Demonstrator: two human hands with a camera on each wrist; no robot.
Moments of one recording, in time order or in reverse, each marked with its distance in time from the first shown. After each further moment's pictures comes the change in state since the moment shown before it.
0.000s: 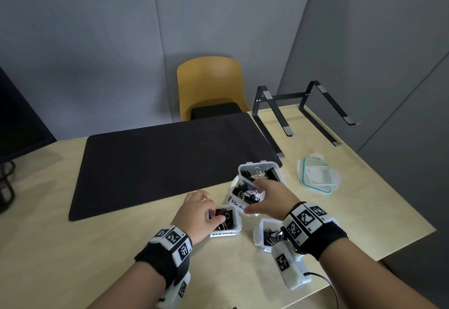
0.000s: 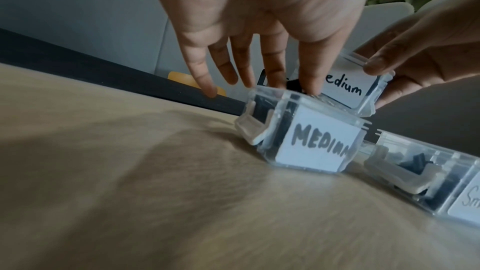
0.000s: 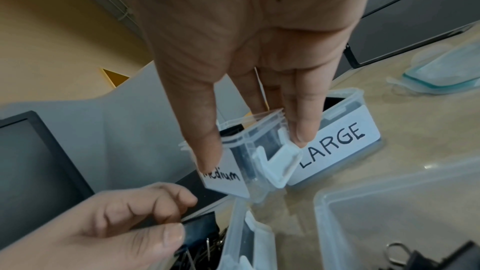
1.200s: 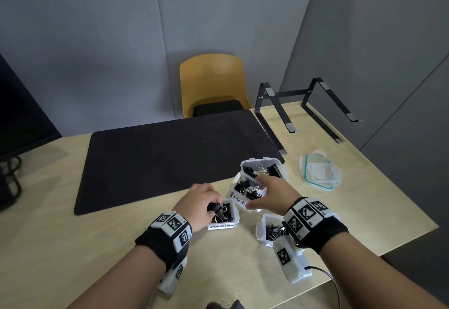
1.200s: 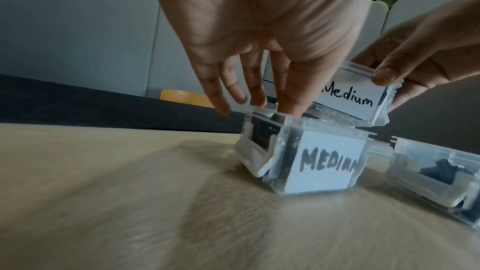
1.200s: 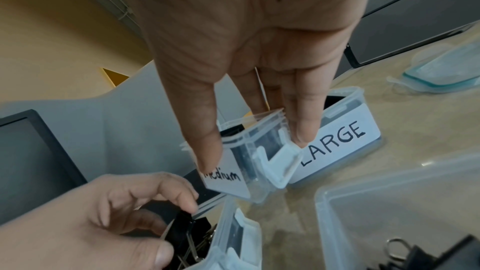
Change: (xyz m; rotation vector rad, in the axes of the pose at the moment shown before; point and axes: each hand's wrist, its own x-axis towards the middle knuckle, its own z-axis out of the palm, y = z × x) left_hand 0.006 0.003 -0.020 0.112 -0.127 0.108; right_hand 0.001 0.001 0.003 -0.032 -0.003 0.019
